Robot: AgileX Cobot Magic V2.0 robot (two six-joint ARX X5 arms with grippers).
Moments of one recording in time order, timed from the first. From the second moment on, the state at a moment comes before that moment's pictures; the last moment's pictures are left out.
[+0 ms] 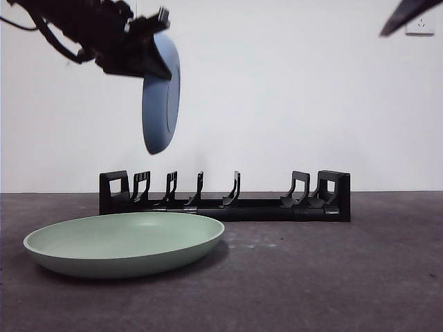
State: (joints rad) left arm -0.37 1.49 1.04 0.16 0.20 0.03; right arm 0.29 1.43 1.58 -1.35 -0.50 -0.10
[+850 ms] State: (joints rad) left arm -0.36 1.67 1.04 0.21 0.20 0.03; right arm 0.35 1.43 1.46 -1.27 -0.50 -0.11
